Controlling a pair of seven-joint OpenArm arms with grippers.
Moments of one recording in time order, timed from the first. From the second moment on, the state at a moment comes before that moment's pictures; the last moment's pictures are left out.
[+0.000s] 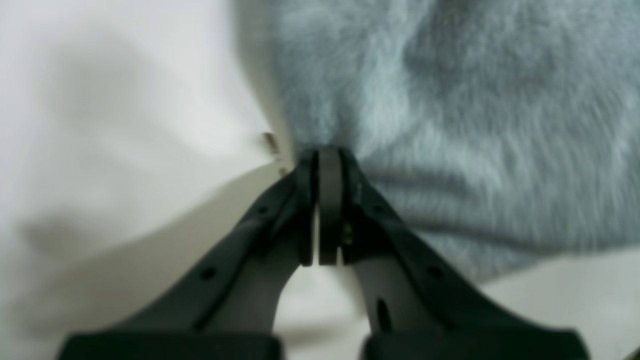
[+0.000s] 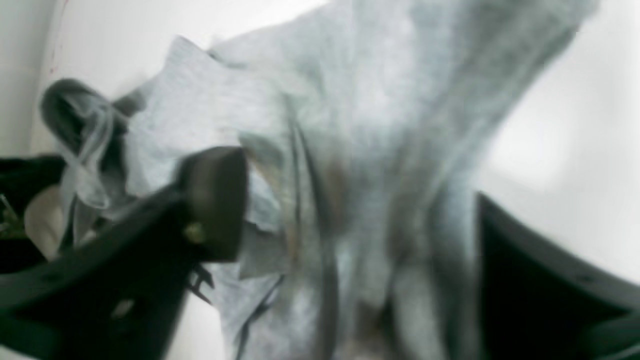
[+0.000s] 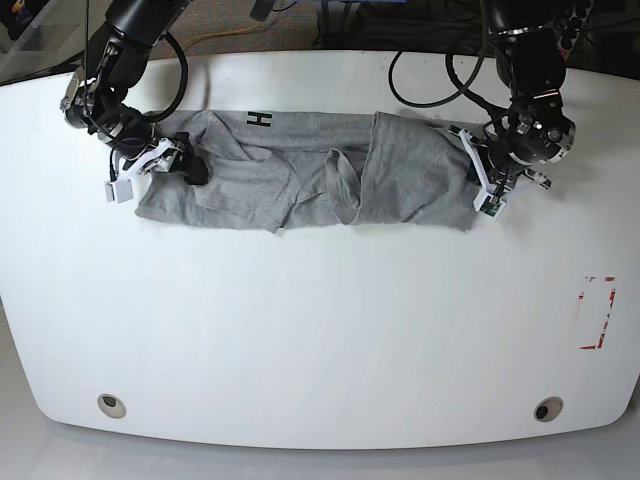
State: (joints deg) left arm 7.0 -5.4 -17.2 97.1 -2.2 -42.8 54.3; right arm -4.1 6.1 38.9 79.4 47.0 41.1 -67.4
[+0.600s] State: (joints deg) left arm 6.2 0.1 -2.5 91.6 -2.7 -42.4 49.2; right arm -2.1 17.2 38.9 90.2 45.4 40.6 -71.3
